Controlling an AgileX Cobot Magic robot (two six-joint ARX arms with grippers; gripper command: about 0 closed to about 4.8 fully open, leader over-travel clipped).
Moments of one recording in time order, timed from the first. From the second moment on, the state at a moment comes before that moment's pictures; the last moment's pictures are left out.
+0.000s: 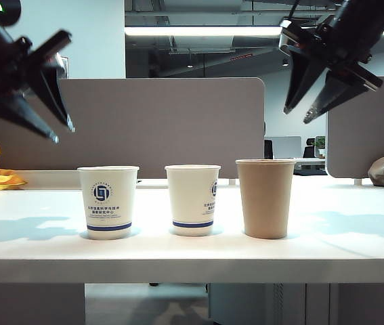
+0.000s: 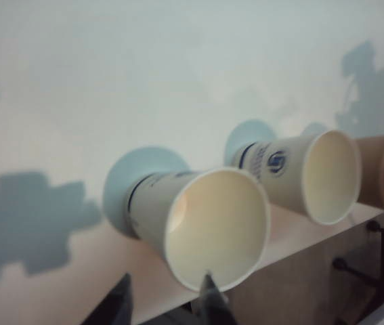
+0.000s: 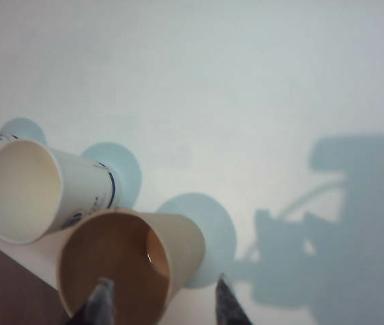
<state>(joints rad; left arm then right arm) -0.12 1.54 1.24 -0.78 0.56 -0.22 0.22 1.65 1.48 -0.86 -0.39 0.00</state>
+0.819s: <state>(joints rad) -0.18 1.63 1.24 -0.83 0.51 -0.15 0.29 1.72 1.48 -1.01 -0.33 0.00</state>
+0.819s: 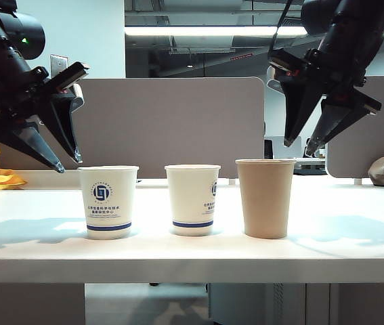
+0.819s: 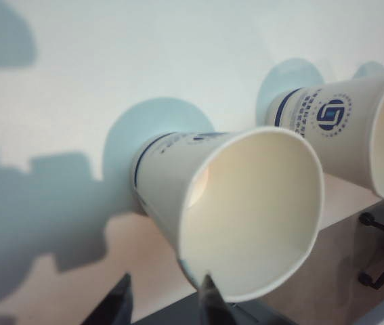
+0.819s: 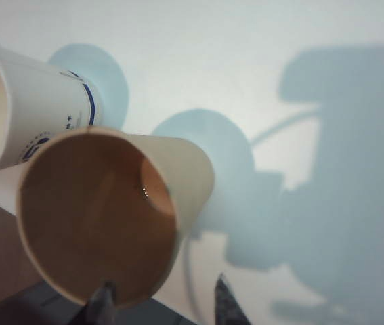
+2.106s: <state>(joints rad) -0.19 1.73 1.24 -0.75 0.55 -0.17 0.31 1.84 1.48 -0.91 -0.38 0.00</state>
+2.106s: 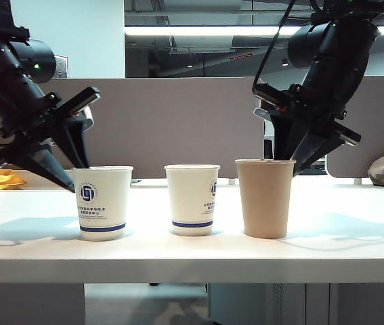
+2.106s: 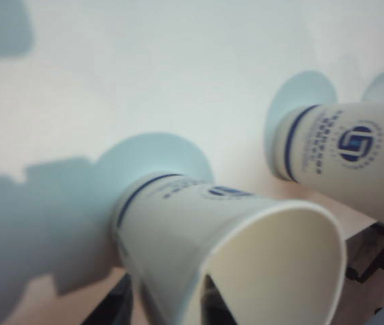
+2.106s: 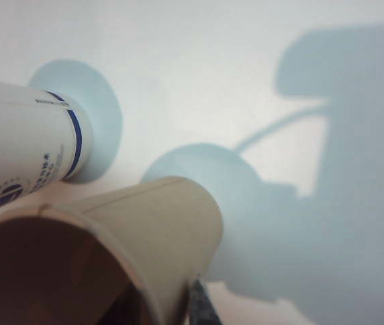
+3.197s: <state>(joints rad) -0.19 1.74 1.51 -0.90 0.62 -0.15 0.31 1.81 1.78 -1.07 -0.39 -0.01</state>
